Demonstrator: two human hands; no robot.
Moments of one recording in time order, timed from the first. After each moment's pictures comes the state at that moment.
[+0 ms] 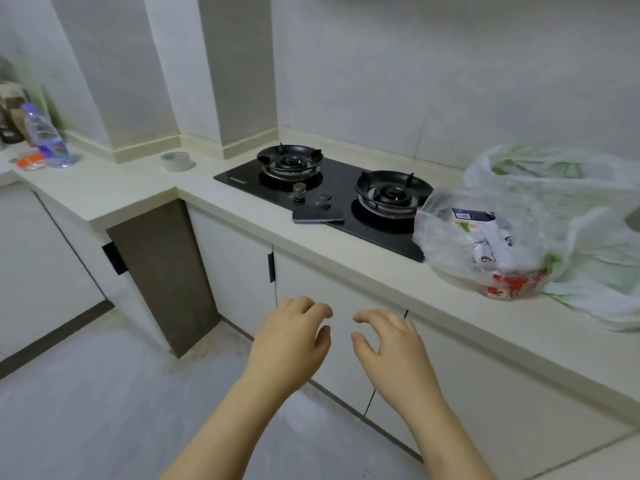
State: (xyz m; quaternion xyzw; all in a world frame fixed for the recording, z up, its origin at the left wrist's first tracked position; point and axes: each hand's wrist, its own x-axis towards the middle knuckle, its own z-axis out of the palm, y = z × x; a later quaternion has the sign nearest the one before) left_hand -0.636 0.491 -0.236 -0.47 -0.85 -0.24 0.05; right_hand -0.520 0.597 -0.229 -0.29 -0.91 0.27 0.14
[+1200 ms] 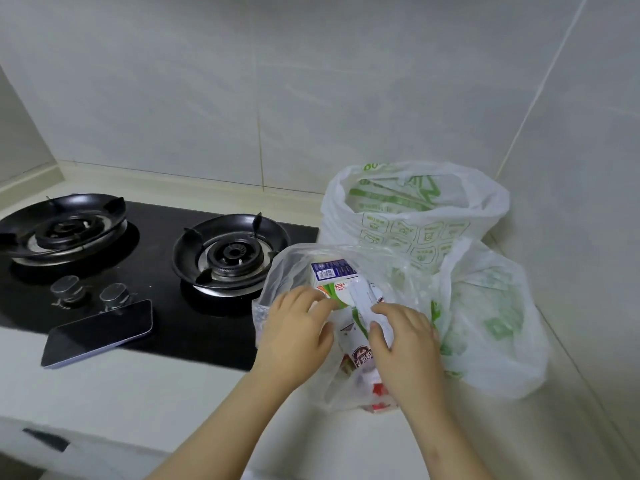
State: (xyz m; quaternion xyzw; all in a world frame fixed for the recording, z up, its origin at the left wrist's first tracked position) left_hand -0.680 0.887 -0.247 -0.67 -0.69 -0.27 0.07; right_hand -0.526 0.936 -0.246 -0.48 -0.79 0.11 0.37
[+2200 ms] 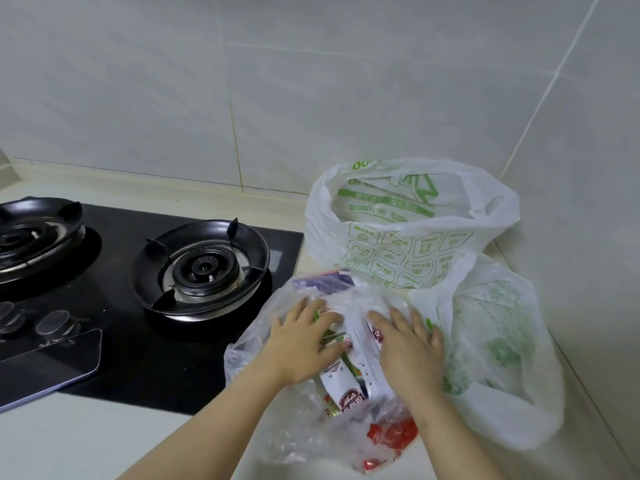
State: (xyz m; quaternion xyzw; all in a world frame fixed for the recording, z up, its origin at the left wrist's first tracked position) left_hand -0.692 0.980 -0.298 -0.66 -0.73 -0.11 -0.14; right_hand -0.519 1.031 -0.277 -0.56 -0.82 0.07 0.04
